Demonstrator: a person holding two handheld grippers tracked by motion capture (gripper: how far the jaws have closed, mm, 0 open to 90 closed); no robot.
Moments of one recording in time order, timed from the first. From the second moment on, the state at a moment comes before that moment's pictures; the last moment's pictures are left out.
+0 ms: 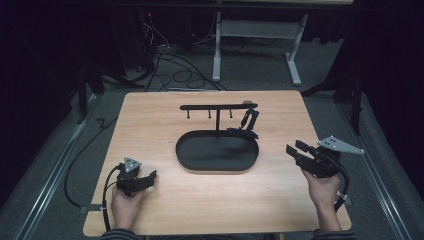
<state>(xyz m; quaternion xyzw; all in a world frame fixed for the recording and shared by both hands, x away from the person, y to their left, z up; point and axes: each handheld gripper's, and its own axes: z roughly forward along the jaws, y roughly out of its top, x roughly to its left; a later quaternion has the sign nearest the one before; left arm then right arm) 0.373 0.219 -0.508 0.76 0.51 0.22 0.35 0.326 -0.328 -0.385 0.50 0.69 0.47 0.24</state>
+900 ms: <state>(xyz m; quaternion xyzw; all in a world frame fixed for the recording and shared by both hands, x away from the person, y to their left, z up) 0.373 0.219 -0.508 0.76 0.50 0.22 0.35 0.324 -0.325 -0.413 0.51 0.69 0.46 0.22</state>
